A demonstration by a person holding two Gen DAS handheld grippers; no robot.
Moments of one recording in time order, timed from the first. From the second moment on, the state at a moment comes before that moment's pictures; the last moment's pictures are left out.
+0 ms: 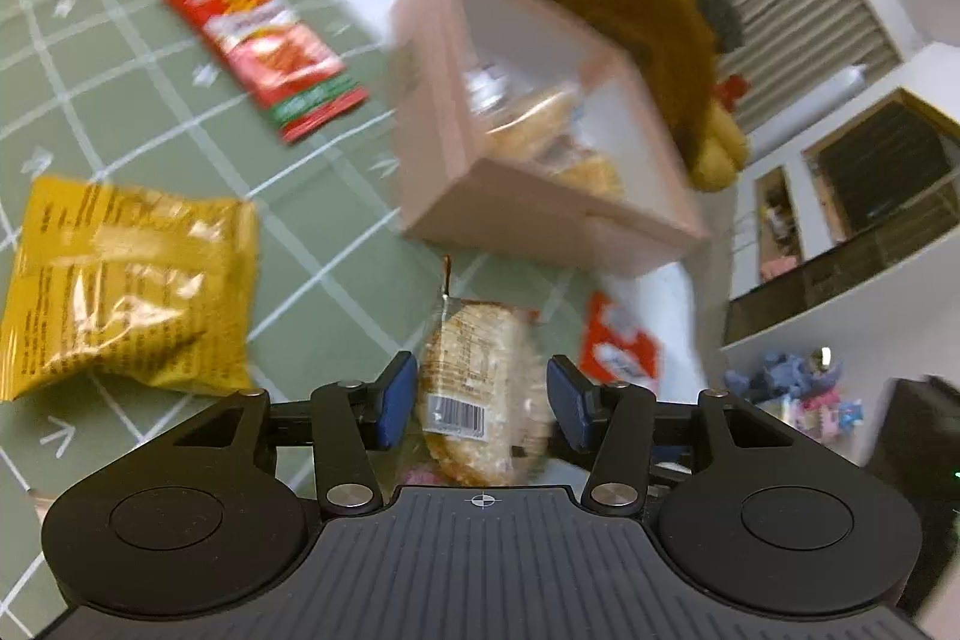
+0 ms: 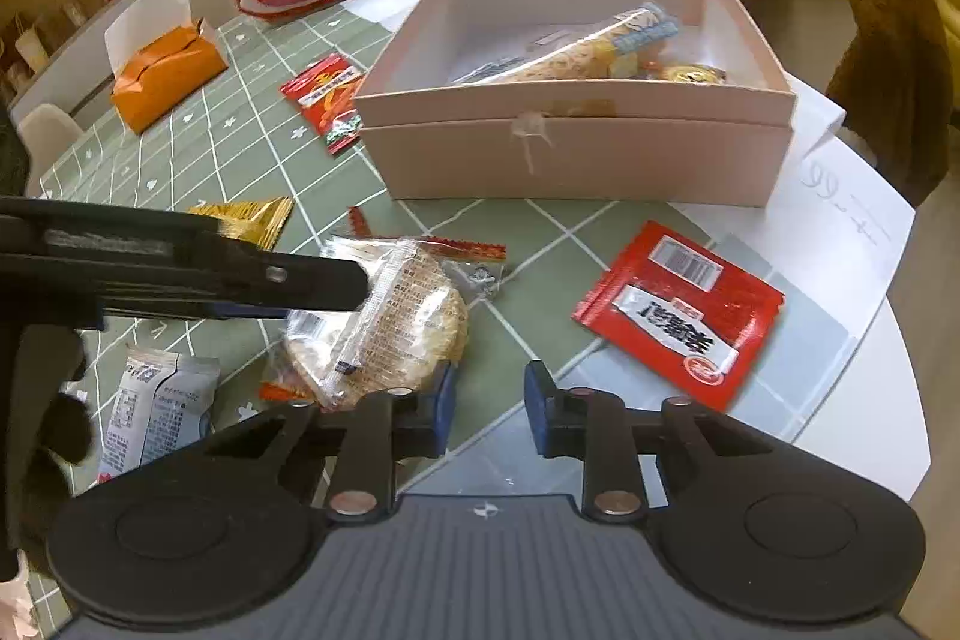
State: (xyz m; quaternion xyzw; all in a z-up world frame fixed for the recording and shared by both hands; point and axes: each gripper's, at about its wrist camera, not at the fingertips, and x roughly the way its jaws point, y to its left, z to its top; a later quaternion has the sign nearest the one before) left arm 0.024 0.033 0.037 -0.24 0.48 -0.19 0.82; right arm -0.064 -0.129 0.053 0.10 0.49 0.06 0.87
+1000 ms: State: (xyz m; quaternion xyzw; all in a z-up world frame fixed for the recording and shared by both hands) left arm 0.027 -0.022 0.059 -0.12 0.49 -0.19 0.84; right arm -0.074 -0.144 0.049 0.13 0.47 0.07 0.87
